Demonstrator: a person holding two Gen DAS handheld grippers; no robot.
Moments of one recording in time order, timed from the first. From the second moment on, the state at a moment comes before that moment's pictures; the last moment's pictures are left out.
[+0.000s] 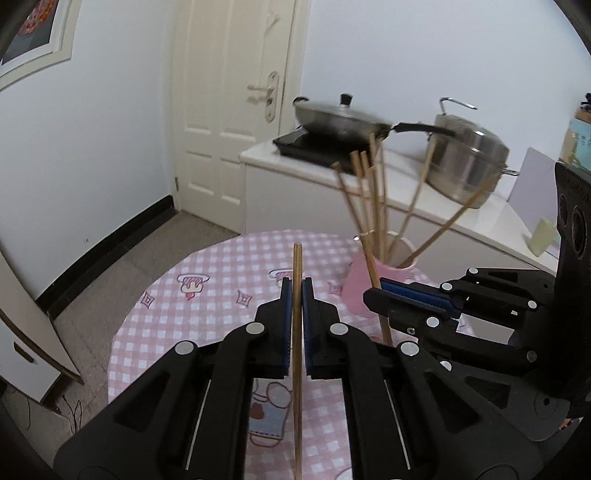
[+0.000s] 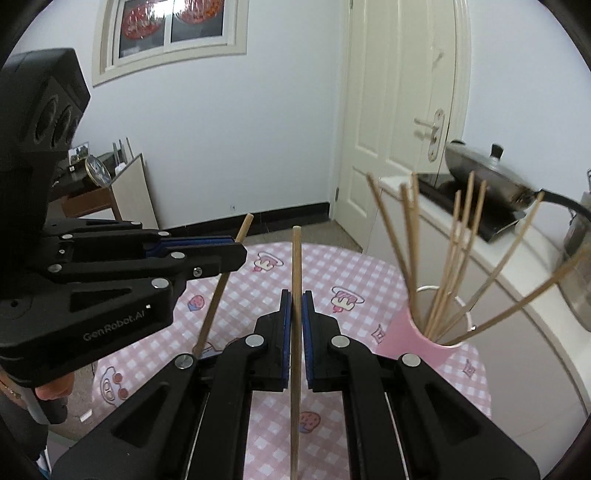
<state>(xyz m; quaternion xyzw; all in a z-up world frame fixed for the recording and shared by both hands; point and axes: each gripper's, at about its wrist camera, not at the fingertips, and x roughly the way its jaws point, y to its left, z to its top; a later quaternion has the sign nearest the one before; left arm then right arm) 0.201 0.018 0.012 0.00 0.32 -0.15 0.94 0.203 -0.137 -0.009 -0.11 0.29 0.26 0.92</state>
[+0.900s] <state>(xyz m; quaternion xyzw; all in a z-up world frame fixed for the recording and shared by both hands) 0.194 -0.046 0.106 -0.05 0.16 -0.19 0.97 0.186 -0.212 0.090 -0.07 0.17 0.19 0.96</state>
